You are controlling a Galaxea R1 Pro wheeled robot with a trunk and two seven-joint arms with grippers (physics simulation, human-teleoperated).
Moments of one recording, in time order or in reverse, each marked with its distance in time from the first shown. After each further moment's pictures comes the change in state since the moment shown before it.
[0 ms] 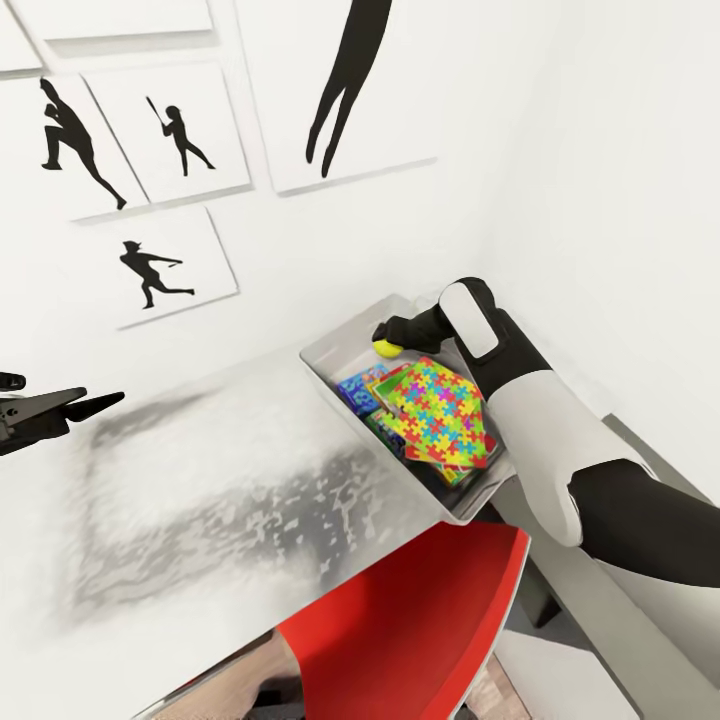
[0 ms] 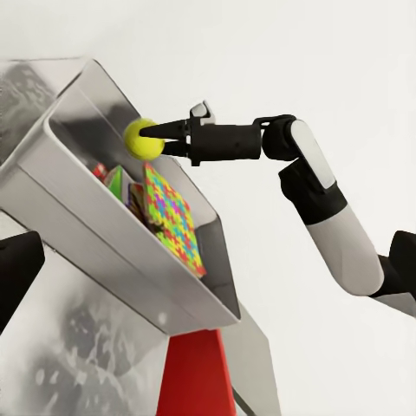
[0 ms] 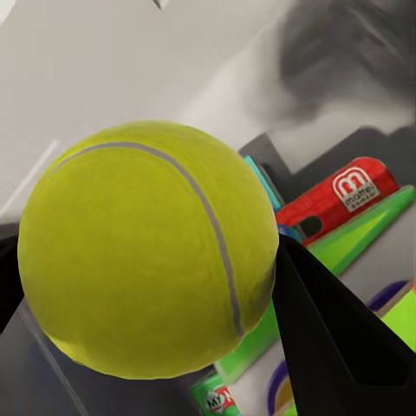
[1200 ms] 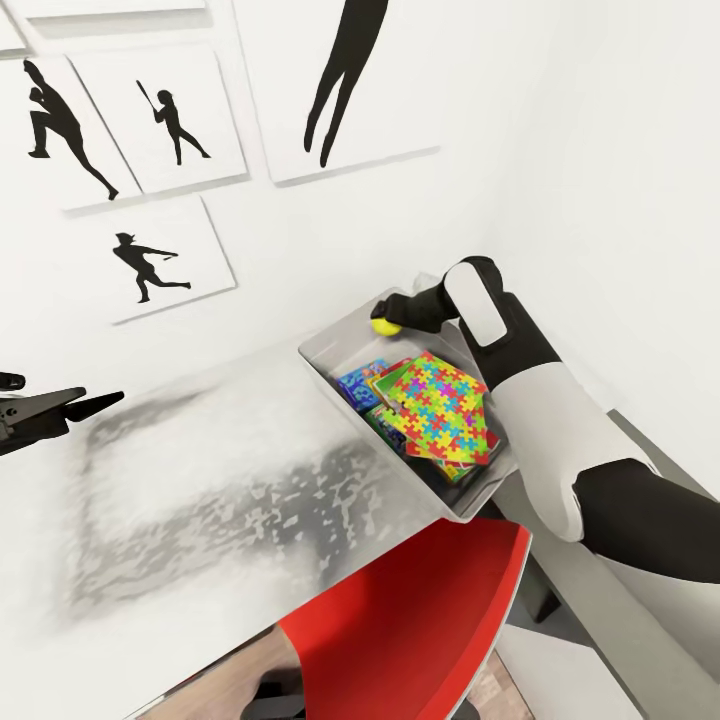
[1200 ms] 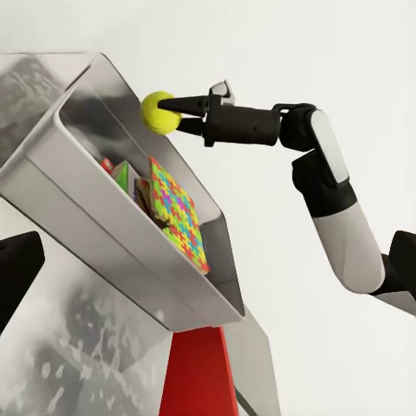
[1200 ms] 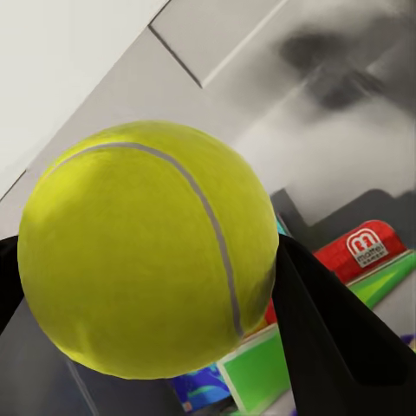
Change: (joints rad) left arm 0.000 0.001 0.002 0.000 0.000 0.000 0.000; right arm -0.015 -0.002 0.002 -0.101 0.002 0.002 -0.003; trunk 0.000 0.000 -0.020
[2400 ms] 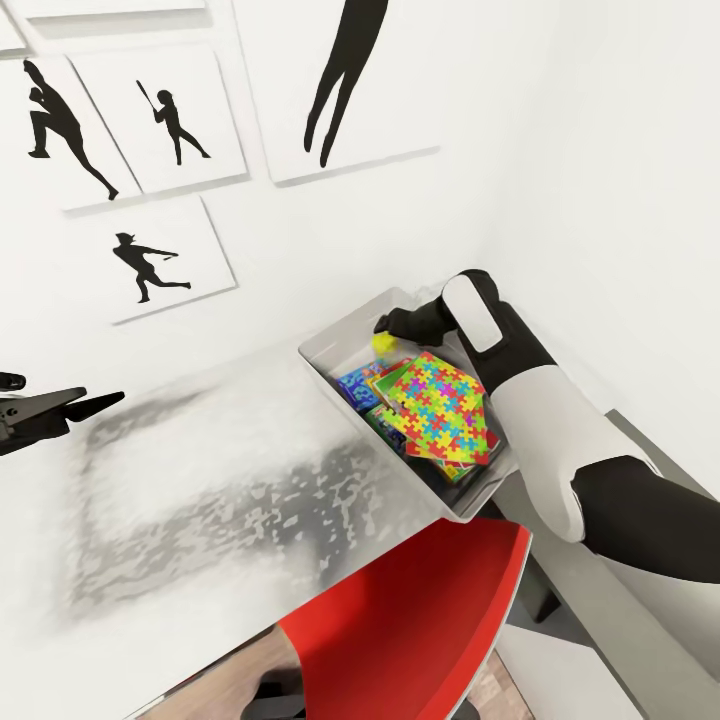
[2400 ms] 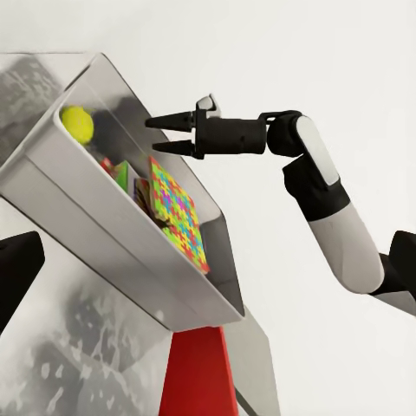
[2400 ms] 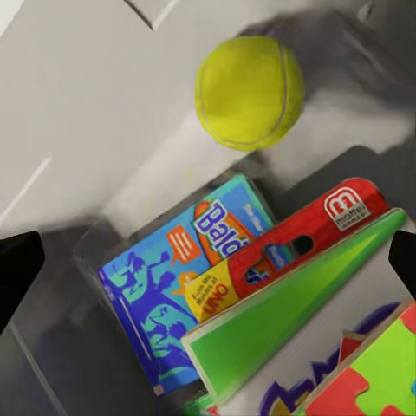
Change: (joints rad) left arm 0.000 -0.001 -0.001 0.000 -0.001 0.000 0.000; right arm 0.002 -0.004 0.003 0.082 0.000 -0.006 0.000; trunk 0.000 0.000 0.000
